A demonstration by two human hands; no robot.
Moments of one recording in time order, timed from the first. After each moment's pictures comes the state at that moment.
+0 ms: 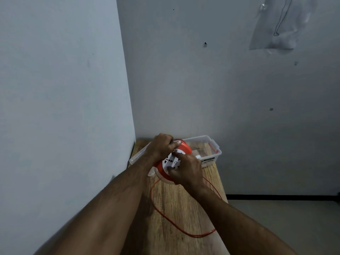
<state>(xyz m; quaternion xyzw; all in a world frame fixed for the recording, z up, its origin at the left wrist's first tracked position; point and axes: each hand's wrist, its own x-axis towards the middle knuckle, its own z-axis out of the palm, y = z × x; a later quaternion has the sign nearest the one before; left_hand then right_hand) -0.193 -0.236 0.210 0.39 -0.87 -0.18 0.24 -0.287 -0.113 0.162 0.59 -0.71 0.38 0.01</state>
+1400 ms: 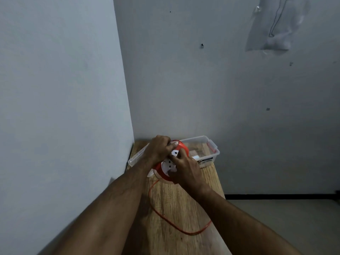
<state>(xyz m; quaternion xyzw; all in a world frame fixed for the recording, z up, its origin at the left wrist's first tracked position) -0.193 -0.235 0.201 0.40 -0.86 -0.18 0.26 -0.296 -0.117 0.153 0.68 -0.68 0.25 0.09</state>
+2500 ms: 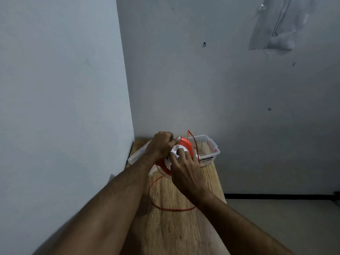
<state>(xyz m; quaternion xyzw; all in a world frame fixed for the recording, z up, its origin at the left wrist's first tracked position) -0.202 -0.238 0.203 0.39 -0.86 -0.18 0.29 -0.287 -0.101 0.152 0.69 -0.67 0.17 0.24</state>
